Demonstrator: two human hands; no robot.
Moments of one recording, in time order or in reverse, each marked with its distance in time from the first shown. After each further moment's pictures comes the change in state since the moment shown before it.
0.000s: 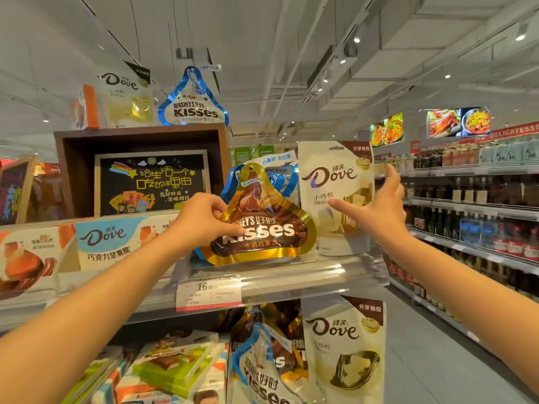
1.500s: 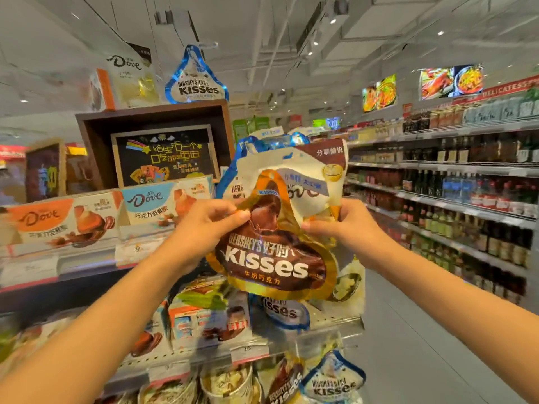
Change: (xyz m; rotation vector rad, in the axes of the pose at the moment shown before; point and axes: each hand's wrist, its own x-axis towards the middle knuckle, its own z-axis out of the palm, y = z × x) left_hand -0.140 0.008 -0.038 -0.582 -0.163 0.017; right_hand -0.162 -0.054 -0.041 0.519 -0.535 0.039
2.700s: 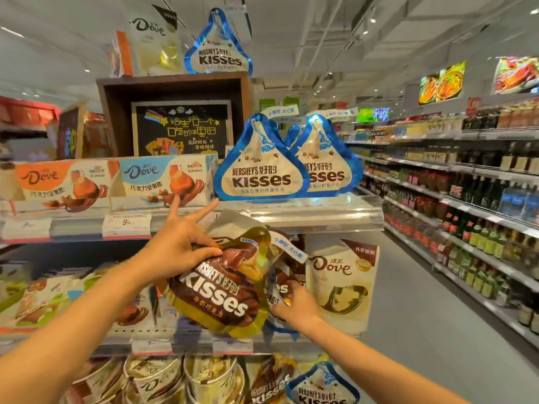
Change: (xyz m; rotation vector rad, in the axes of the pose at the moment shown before) left_hand 0.008 -0.079 -0.011 0.811 -0.102 0.321; right_hand 0.016 0.208 0.070 -0.450 -0.236 0.345
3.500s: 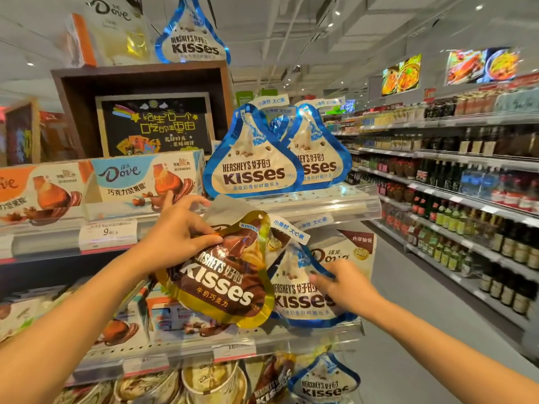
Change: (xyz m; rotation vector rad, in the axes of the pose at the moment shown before) left_hand 0.026 -0.007 -0.005 -0.016 0.006 -0.145; right_hand -0.049 -0.031 -0.086 -0.198 0.087 -0.019
